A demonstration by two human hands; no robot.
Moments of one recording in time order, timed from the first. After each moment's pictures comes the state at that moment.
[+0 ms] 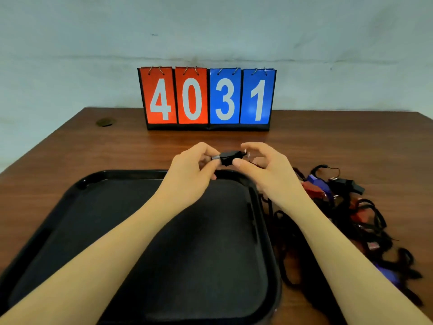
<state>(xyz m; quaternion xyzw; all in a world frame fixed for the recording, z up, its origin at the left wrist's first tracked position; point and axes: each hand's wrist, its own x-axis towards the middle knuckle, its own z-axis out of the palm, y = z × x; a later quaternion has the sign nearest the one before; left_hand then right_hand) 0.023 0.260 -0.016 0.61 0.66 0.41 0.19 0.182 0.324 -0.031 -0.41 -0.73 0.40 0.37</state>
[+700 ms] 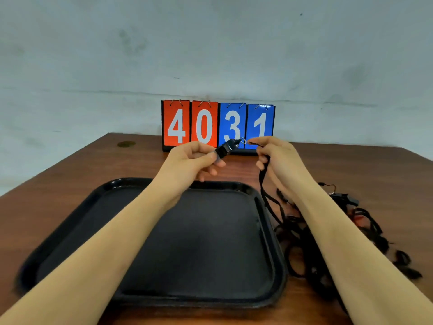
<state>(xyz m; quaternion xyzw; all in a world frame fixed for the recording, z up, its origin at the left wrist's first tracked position) 0.010 0.218 0.008 0.53 0.54 0.57 0.32 0.171 0.313 0.008 -0.35 -0.62 0.51 0.48</state>
